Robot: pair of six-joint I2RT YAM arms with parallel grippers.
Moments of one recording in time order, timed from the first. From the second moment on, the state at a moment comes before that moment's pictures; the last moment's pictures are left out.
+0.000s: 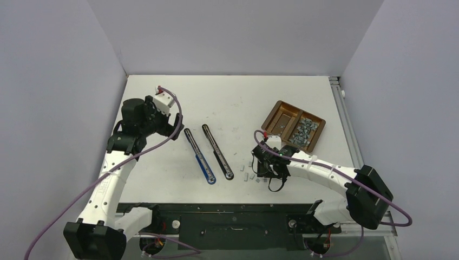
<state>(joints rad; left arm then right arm) -0.14 1.04 1.02 -0.44 0.35 0.27 0.84 1.33 0.80 -0.74 0.29 0.82</state>
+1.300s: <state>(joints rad) -0.08 1.03 1.03 -0.62 0.25 0.30 0.82 1.41 0.70 -0.55 0.26 0.72</state>
